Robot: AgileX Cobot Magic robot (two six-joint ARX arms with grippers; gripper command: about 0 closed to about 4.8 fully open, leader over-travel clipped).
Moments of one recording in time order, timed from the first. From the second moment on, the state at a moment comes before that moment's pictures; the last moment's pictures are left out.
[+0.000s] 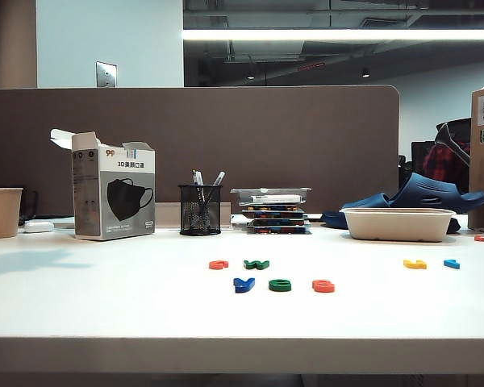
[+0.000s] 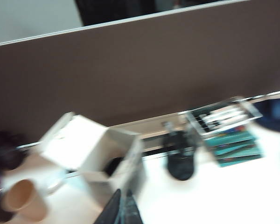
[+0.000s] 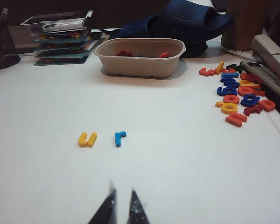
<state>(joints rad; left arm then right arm) -0.30 1.36 1.68 -0.54 -0.17 0.13 0.01 0.01 0.01 -0.14 -0.05 0.07</state>
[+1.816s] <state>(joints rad) -0.02 0.00 0.71 -0.78 0.00 -0.06 0.01 0.01 0.01 -0.14 -0.05 0.07</state>
